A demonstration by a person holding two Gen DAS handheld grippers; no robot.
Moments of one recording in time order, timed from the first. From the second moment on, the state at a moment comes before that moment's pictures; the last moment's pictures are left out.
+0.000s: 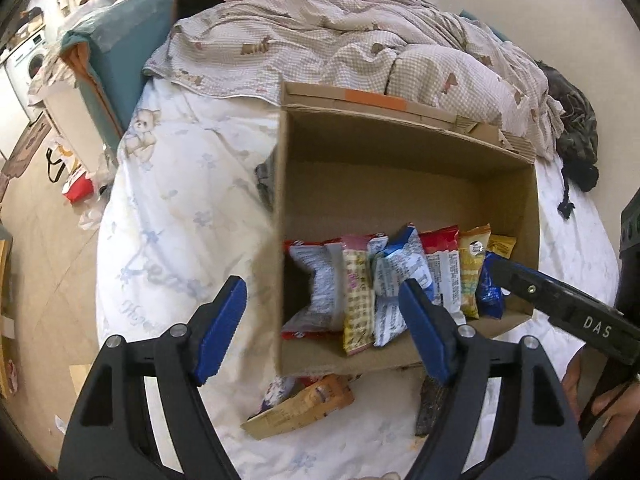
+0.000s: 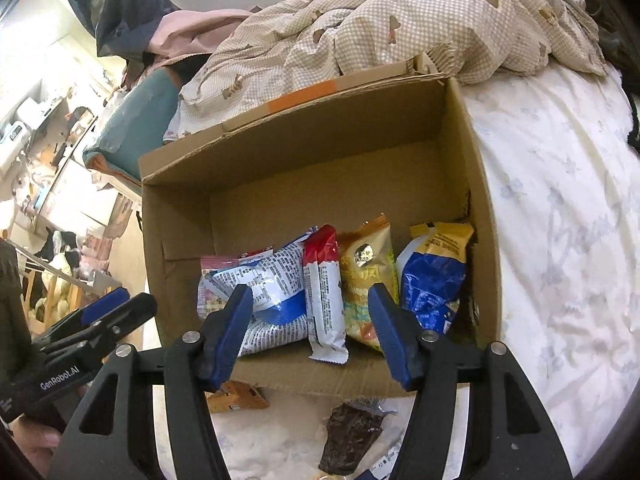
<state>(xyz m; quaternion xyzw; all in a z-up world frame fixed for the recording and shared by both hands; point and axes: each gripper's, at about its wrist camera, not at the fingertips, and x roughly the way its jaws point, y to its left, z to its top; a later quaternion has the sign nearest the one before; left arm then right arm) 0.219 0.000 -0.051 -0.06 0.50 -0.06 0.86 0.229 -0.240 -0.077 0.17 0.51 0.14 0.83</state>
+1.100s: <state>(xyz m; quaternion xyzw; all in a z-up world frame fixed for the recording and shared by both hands) 0.161 -0.078 -0.195 0.34 0.61 -0.13 0.70 0.146 -0.311 -0.084 0.21 0.55 0.08 0.81</state>
